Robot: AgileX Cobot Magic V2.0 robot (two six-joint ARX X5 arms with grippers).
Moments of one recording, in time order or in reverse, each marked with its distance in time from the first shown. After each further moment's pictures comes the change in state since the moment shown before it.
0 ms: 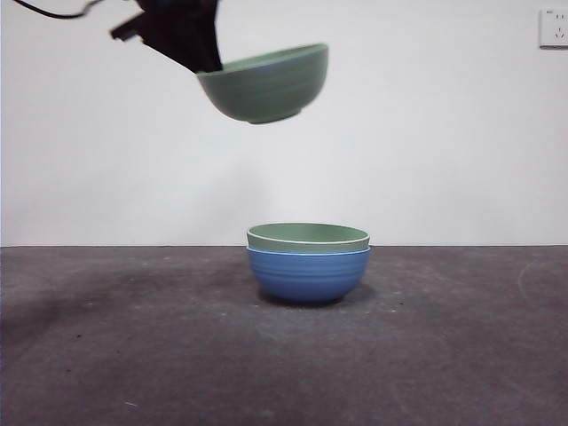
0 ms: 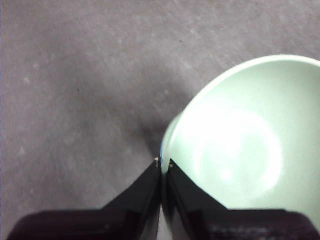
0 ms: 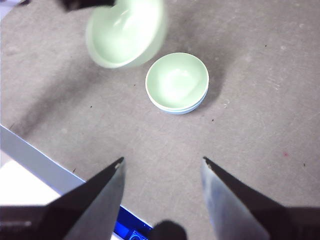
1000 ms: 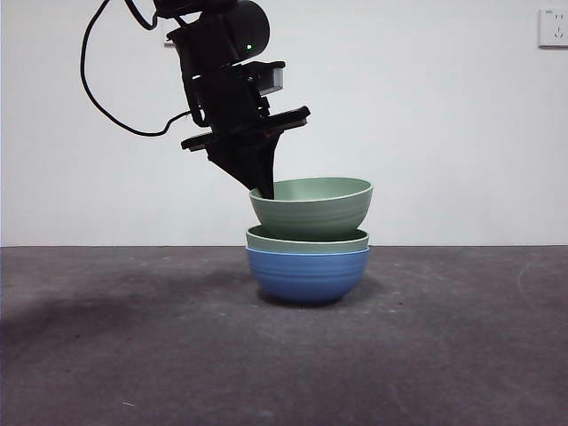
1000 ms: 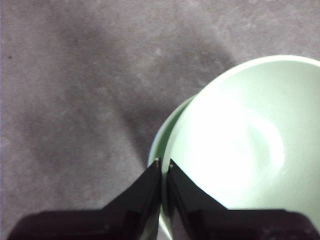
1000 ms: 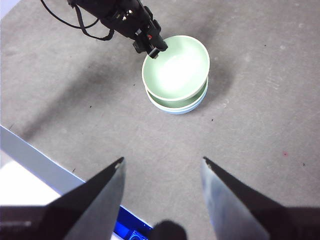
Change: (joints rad) left arm -0.070 0.359 0.132 0.000 -0.042 0.026; right arm 0.000 0.000 0.000 0.000 0.000 0.000
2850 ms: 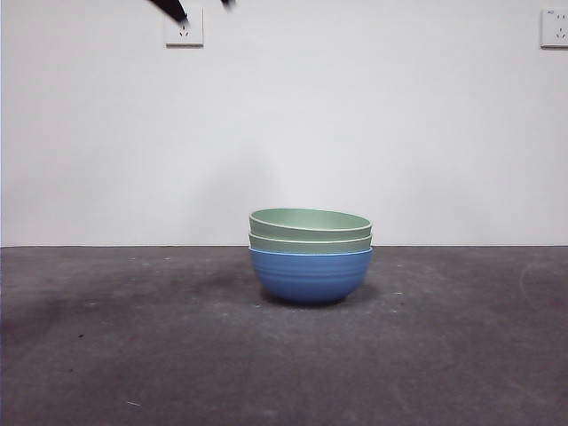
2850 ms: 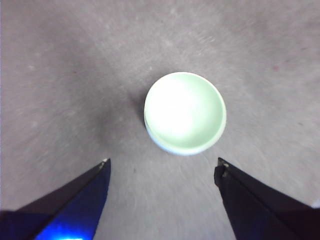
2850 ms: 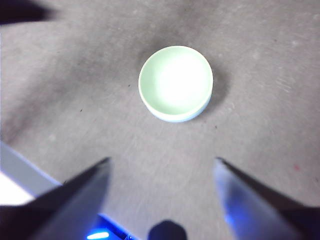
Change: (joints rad) left arm -0.019 -0.521 0.001 -0.344 -0.026 0.000; right arm 0.000 0.202 0.000 0.114 0.000 0.000
